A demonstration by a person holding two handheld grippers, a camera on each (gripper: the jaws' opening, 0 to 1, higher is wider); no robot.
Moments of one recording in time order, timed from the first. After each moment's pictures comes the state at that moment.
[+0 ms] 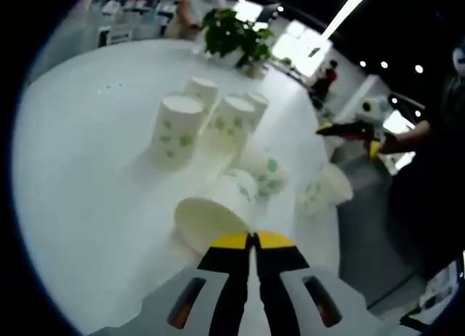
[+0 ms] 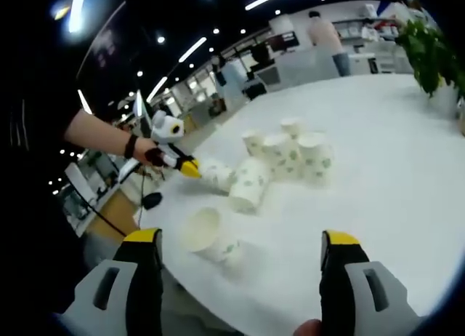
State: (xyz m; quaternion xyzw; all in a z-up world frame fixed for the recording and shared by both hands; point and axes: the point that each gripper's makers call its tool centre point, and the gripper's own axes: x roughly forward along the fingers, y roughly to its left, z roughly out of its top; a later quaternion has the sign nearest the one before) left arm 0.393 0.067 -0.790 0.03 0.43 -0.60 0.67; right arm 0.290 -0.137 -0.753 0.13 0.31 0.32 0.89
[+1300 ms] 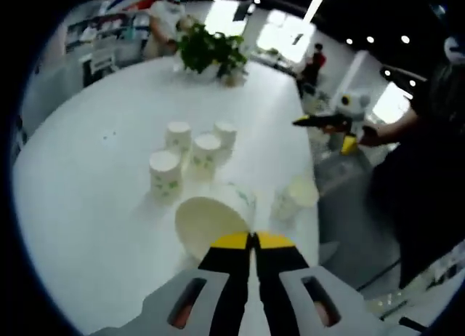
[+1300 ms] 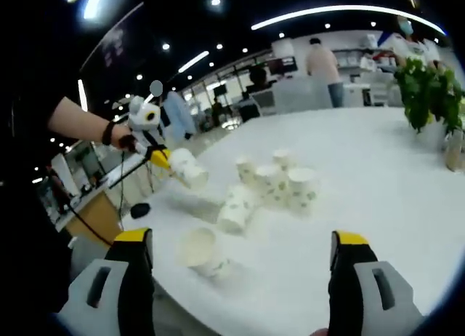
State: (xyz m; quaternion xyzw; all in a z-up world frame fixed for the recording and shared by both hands) left arm 0.375 0.072 -0.690 0.13 0.38 -0.62 0.67; right arm 0.294 -0.150 -0.719 0.08 0.24 0.29 0.92
